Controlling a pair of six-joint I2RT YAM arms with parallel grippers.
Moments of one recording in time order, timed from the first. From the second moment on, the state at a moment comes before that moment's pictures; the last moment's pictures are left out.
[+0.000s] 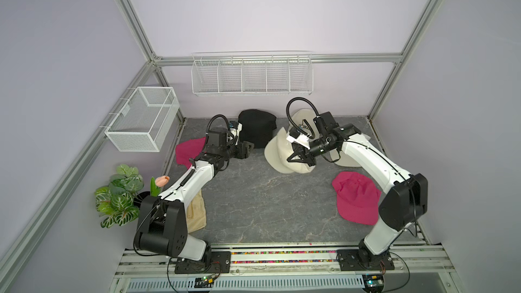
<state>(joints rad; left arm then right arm) -0.28 1.44 1.00 -0.09 0.30 -0.18 0.44 1.75 1.61 -1.04 -0.90 -0.71</state>
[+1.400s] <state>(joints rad) -0.42 1.42 0.76 -0.11 0.20 -0.60 0.51 1.67 1.32 -0.52 -0.11 0.07</state>
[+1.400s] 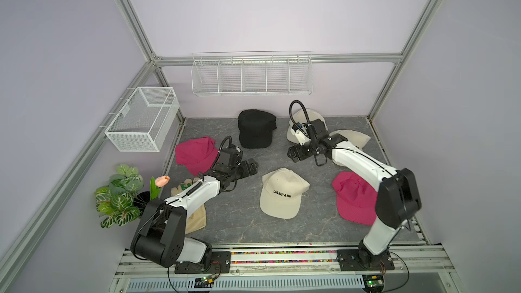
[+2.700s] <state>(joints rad) -0.57 1.40 0.51 0.15 0.39 -0.81 0.49 0.94 0.33 -0.06 -0.47 0.61</state>
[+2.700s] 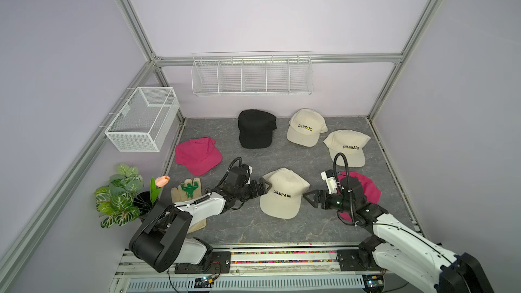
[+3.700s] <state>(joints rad) -0.58 1.67 0.66 0.35 0.46 -0.87 0.53 1.60 0.69 0.25 -0.45 0.50</state>
